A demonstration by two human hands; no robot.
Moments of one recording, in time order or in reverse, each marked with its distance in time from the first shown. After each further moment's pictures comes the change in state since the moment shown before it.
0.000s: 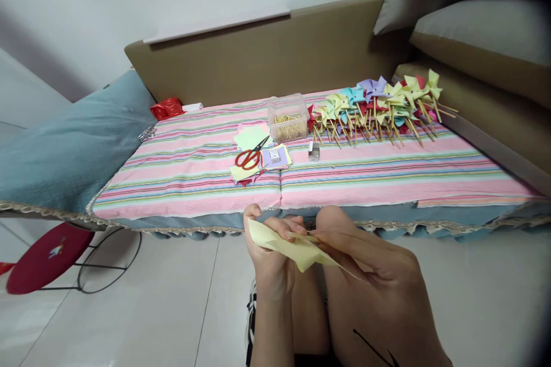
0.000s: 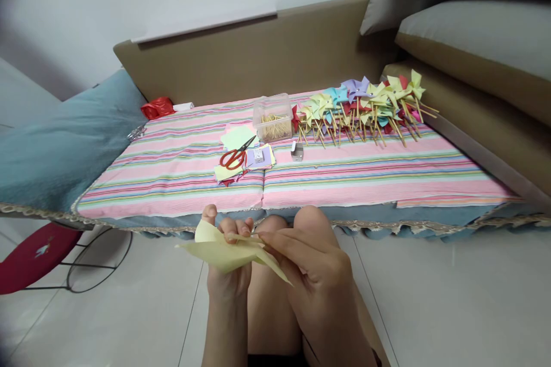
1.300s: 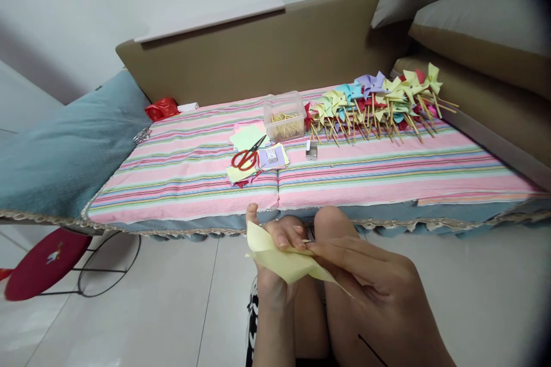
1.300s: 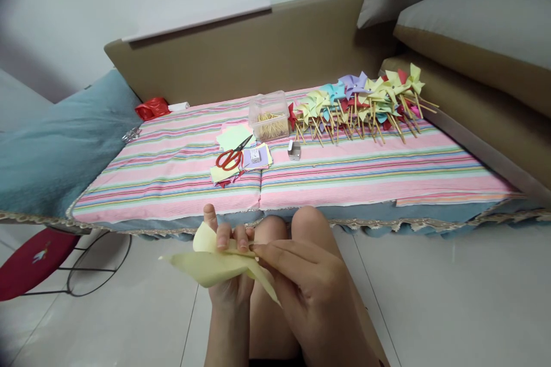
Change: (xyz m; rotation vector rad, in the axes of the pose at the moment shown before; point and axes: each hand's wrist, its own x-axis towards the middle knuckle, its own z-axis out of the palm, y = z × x) left_hand 0.004 -0.016 -0.019 -0.019 -0.052 -0.048; right_hand 0.000 0.000 -0.010 -0.204 -0.124 -0.083
